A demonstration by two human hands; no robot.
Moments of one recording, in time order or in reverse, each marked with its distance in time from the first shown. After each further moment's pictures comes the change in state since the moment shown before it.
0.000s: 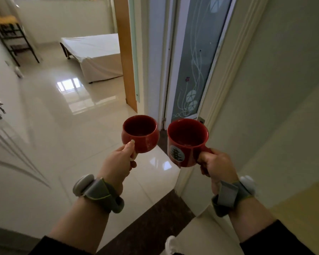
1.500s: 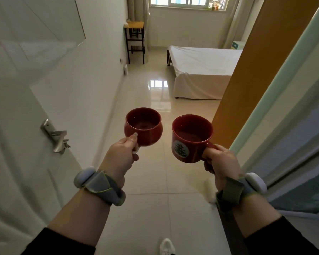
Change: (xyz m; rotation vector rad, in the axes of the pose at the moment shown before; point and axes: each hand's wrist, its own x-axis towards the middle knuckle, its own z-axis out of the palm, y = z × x) left_hand 0.523 0.201 -0.218 -0.200 0.528 0.117; right_hand 0.420 -0.277 0.527 -0.025 -0.621 -0.157
